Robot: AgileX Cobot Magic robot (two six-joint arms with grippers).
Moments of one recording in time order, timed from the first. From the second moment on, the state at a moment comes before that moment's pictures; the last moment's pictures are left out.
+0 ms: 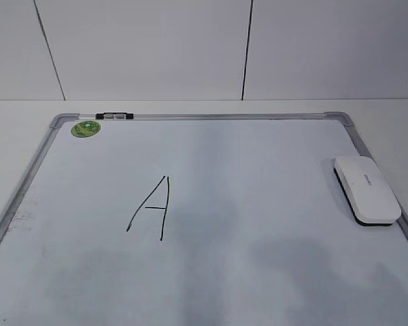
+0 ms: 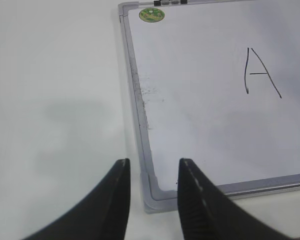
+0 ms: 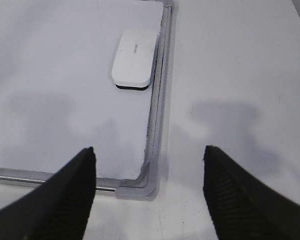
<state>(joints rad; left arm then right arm) -0.07 0.04 -0.50 -0.13 1.11 0.04 0.27 -0.02 -0.50 -0.19 1.16 0.10</state>
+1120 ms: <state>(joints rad) -0.04 0.01 -0.50 -0.13 1.11 0.04 0.19 -0.02 -0.50 -0.19 1.15 0.10</state>
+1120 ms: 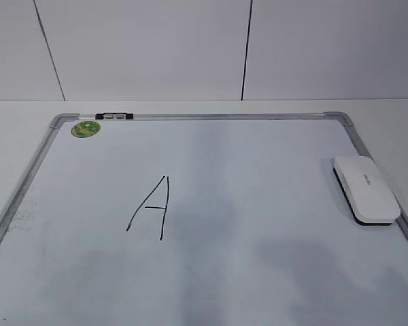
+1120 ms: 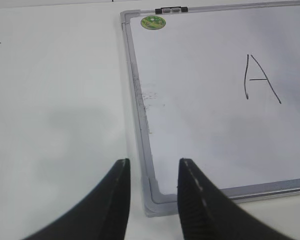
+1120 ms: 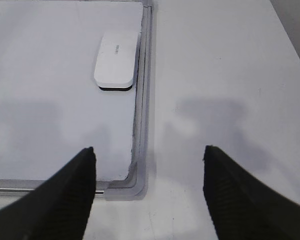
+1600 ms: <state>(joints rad) 0.05 0.01 -0.50 -0.13 1.11 0.04 0.11 -0.02 -0.50 -0.19 1.15 0.10</state>
